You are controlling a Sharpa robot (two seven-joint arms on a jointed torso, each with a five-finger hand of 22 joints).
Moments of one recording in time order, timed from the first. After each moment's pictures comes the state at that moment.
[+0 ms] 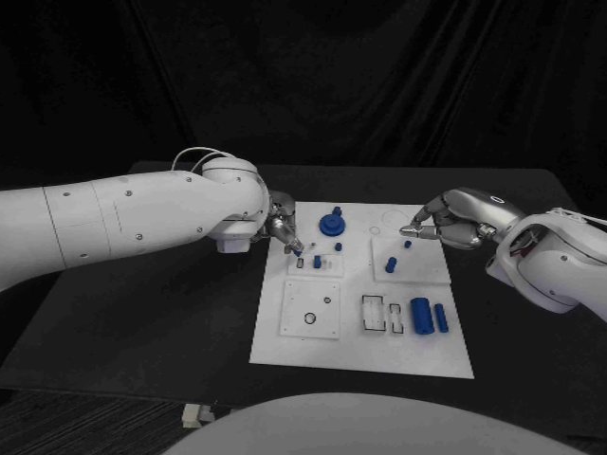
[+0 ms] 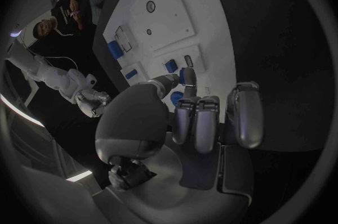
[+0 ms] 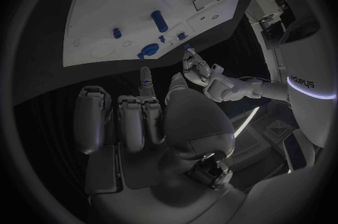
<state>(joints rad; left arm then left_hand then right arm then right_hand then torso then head) 1.36 -0.67 -0.21 1.45 -1.04 0.21 -0.57 1.17 -0.05 0.43 0.13 0.35 0.99 0.02 0.37 1.06 1.47 -0.06 1.56 1.31 1.47 -0.10 1.57 1.31 0.05 1.47 0.02 1.31 1.31 1.24 -0.97 -0.21 1.60 -1.39 -0.40 -0.01 1.18 0.16 -0.26 0.29 0.22 0.97 0.09 0.21 0.28 1.47 0.01 1.57 1.31 1.47 -0.06 1.57 1.31 0.04 1.47 0.05 1.39 1.31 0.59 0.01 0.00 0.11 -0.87</state>
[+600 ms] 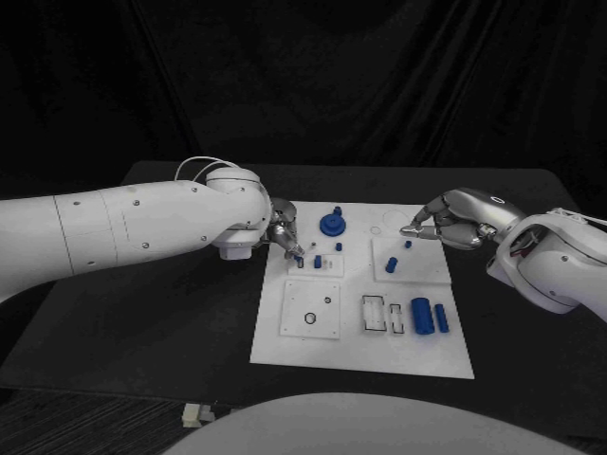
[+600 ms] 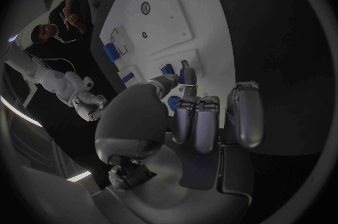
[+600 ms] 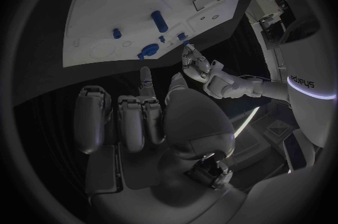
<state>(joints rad) 1.33 -0.66 -0.21 1.44 -1.06 0.20 -0.57 1.16 -0.05 0.46 0.12 0.35 1.00 0.03 0.37 1.07 1.47 -0.06 1.55 1.31 1.47 -0.10 1.57 1.31 0.05 1.46 0.01 1.31 1.31 1.24 -0.97 -0.21 1.60 -1.39 -0.40 -0.01 1.18 0.16 -0.26 0.29 0.22 0.97 0.09 0.21 0.29 1.47 0.01 1.57 1.31 1.47 -0.06 1.57 1.31 0.04 1.47 0.05 1.39 1.31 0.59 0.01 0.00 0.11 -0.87</state>
